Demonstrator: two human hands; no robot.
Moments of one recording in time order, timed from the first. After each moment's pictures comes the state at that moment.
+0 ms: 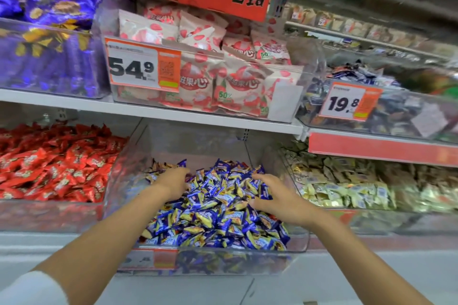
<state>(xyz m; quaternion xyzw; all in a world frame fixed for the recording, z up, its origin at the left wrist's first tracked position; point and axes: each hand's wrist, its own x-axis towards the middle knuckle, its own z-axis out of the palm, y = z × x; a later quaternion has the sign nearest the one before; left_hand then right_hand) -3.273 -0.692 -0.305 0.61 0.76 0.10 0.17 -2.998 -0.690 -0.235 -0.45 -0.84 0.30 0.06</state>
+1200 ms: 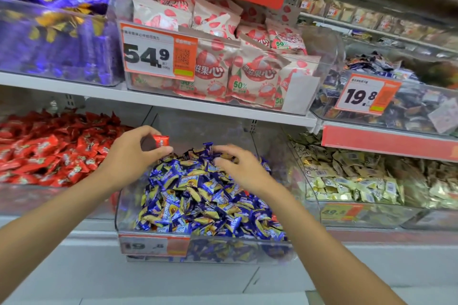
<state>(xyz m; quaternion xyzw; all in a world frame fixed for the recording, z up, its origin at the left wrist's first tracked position) -3.316 -0.788 -0.234 0.54 0.68 0.48 0.12 -3.095 -0.684 -0.243 -0.41 -0.82 0.33 0.20</state>
